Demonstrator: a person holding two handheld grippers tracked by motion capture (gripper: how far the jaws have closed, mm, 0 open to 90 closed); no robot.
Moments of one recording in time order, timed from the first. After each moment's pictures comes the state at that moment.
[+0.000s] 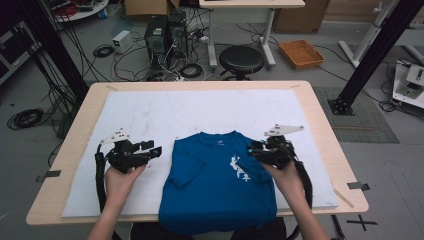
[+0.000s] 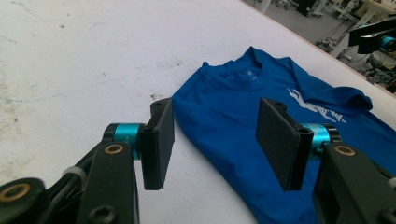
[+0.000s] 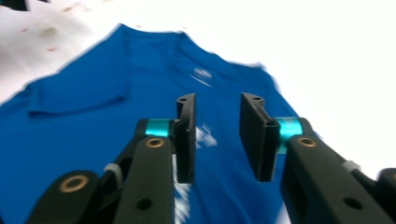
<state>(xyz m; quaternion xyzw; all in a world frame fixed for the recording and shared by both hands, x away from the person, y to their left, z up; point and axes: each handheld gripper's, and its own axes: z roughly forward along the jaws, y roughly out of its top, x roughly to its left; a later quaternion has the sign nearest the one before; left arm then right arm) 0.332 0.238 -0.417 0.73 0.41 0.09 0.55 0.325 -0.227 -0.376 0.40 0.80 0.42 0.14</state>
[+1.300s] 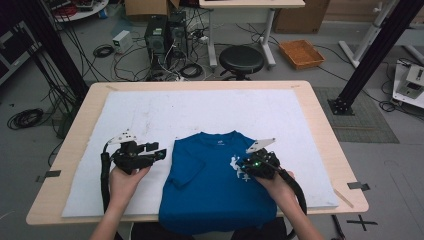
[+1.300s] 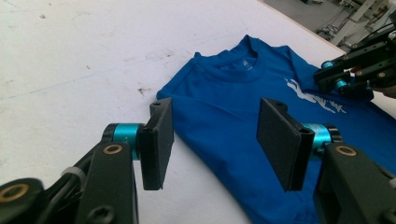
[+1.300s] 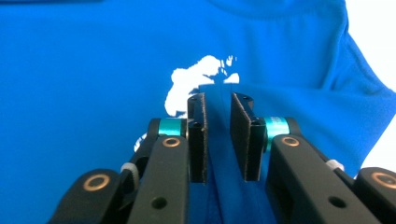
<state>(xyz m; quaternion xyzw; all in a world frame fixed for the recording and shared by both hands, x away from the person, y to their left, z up) 0.332 0.226 -0.419 0.74 0.40 0.09 0.53 0.331 -0.191 -0.430 0.34 0.88 0.30 0.13</state>
